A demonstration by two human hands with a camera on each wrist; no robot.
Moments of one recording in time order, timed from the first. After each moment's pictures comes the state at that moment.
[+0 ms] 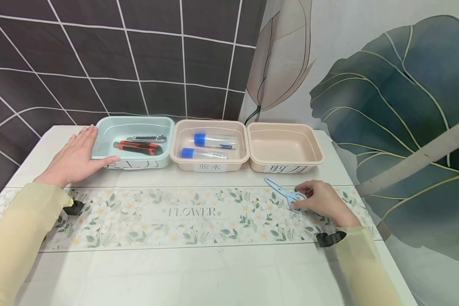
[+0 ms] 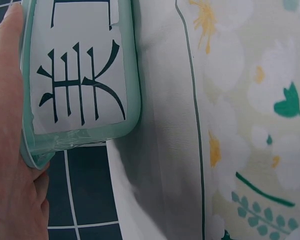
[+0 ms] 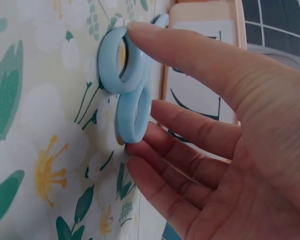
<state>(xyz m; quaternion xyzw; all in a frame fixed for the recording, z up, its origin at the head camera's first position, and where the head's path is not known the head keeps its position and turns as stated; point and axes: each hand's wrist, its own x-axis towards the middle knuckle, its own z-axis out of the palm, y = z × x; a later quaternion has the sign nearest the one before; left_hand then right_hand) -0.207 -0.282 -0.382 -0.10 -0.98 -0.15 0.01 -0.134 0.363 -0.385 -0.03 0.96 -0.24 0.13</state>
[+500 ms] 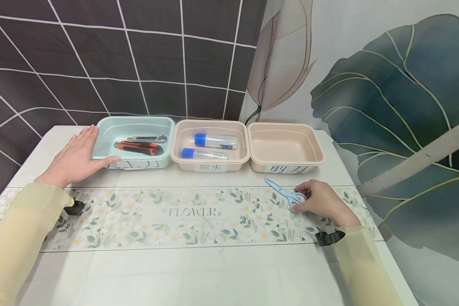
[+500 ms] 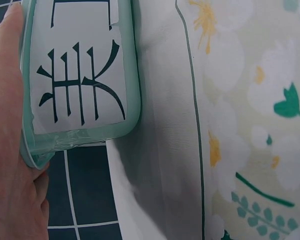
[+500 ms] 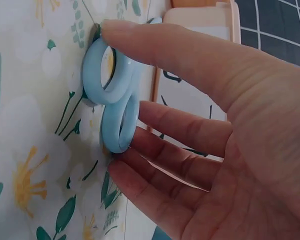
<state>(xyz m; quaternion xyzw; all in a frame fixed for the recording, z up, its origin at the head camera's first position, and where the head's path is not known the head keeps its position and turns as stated) -0.207 -0.282 -0.381 -0.10 -0.98 -0.15 0.00 -0.136 0.358 -0.383 -0.06 0.96 -0.22 0.13</state>
